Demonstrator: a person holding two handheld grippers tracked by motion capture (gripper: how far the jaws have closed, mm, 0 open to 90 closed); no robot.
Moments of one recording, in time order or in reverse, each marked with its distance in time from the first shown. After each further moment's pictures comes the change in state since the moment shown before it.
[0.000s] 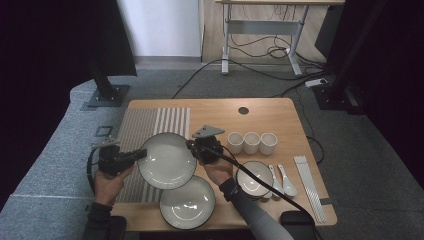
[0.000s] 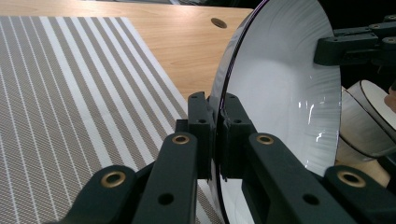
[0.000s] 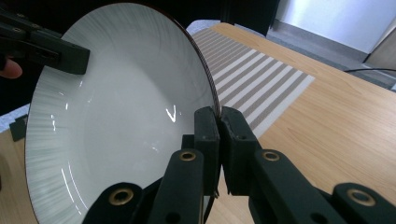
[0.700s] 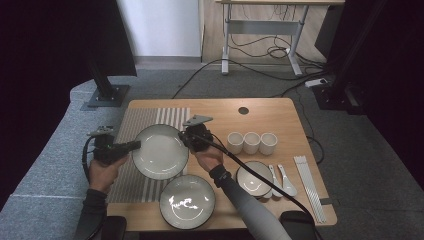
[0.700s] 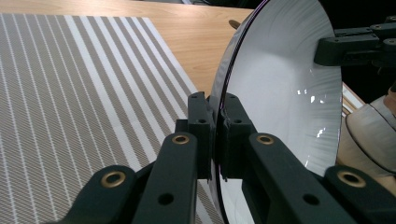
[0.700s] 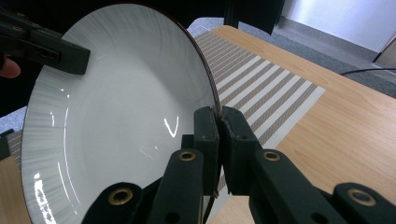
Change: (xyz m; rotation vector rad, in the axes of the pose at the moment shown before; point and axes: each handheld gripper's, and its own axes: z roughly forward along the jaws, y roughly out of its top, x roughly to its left) left arm 0.039 0.019 0.006 0.024 0.010 -0.045; right arm -0.009 0.023 0.041 0.024 0.014 -0.001
